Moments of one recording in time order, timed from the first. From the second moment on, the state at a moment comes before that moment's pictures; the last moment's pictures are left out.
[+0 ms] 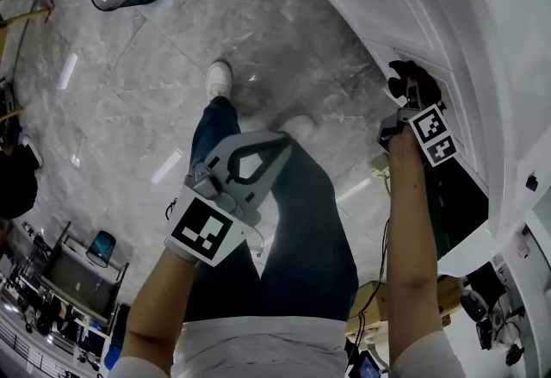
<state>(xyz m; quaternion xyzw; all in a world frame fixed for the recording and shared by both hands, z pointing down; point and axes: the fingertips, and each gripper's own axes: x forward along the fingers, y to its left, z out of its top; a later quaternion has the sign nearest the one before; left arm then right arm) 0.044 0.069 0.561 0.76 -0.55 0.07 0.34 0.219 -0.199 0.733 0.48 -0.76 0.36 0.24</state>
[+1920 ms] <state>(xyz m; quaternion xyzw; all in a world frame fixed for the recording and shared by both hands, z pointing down) 0.157 0.036 0.566 0.83 -0.45 0.12 0.32 0.393 -0.184 0.752 0.55 -0.72 0.37 0.20</state>
